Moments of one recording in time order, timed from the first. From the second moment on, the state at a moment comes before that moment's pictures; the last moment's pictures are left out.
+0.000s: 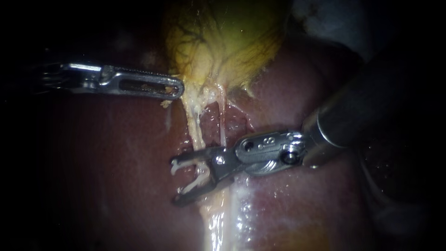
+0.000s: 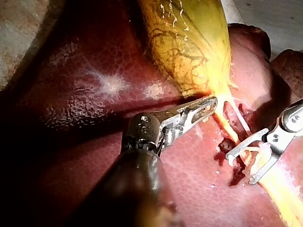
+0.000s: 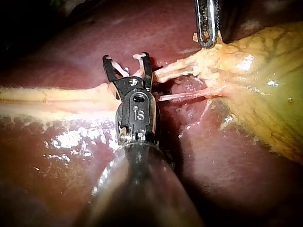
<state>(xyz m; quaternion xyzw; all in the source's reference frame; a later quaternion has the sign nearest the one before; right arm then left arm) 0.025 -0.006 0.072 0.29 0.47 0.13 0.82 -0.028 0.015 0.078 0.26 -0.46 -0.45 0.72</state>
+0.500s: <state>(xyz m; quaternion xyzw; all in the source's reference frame) 0.022 -0.005 0.069 0.31 0.48 0.15 0.81 -0.026 0.016 0.077 0.25 -0.46 -0.46 0.72</state>
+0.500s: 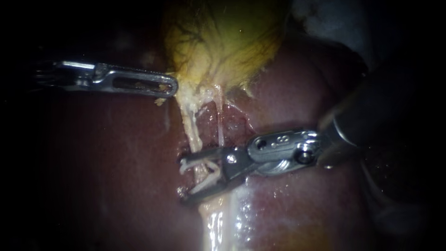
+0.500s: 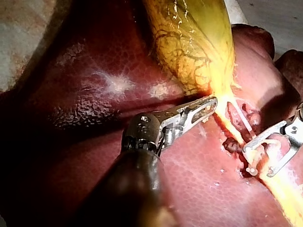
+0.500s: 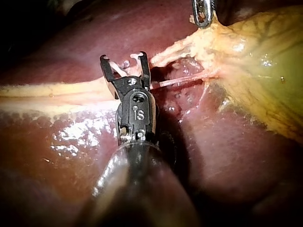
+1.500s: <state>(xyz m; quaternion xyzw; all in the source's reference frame) 0.019 -0.004 0.076 0.40 0.45 0.28 0.74 -0.024 0.016 0.075 0.24 -0.46 -0.46 0.72</state>
